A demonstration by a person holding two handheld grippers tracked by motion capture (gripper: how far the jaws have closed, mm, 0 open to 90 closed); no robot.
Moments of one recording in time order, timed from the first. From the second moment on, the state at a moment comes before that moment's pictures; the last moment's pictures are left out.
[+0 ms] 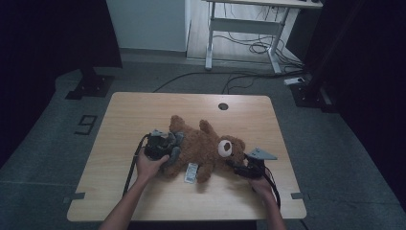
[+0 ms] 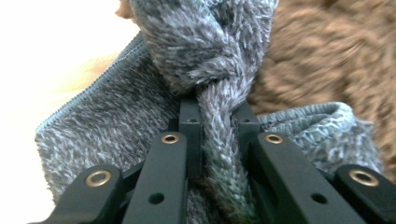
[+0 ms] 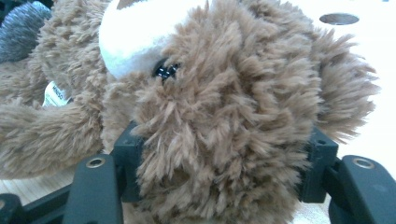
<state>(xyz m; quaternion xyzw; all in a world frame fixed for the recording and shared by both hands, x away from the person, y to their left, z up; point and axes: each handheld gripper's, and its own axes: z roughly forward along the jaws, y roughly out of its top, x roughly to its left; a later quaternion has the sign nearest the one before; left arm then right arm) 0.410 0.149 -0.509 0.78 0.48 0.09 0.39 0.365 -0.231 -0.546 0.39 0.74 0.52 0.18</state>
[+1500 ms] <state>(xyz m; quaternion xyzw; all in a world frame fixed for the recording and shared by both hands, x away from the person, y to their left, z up) 0.331 0.245 -0.520 0.80 0.48 0.18 0.31 0.366 -0.231 -0.545 0.41 0.73 0.52 0.17</state>
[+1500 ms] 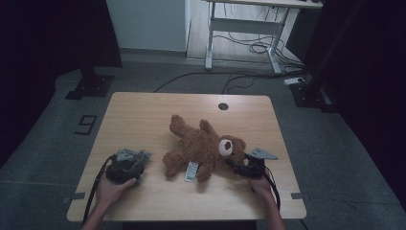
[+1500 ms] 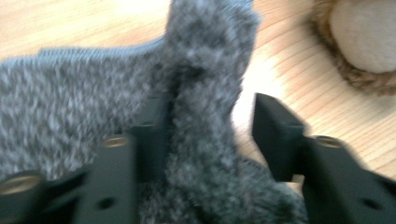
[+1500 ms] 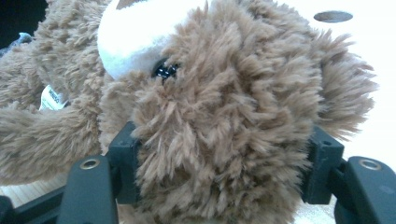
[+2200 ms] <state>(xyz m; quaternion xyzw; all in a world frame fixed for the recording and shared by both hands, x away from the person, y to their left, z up) 0.355 0.125 -0.508 0.84 0.39 0.17 0.33 0.362 -0.231 -0.538 0.41 0.73 0.51 0.18</state>
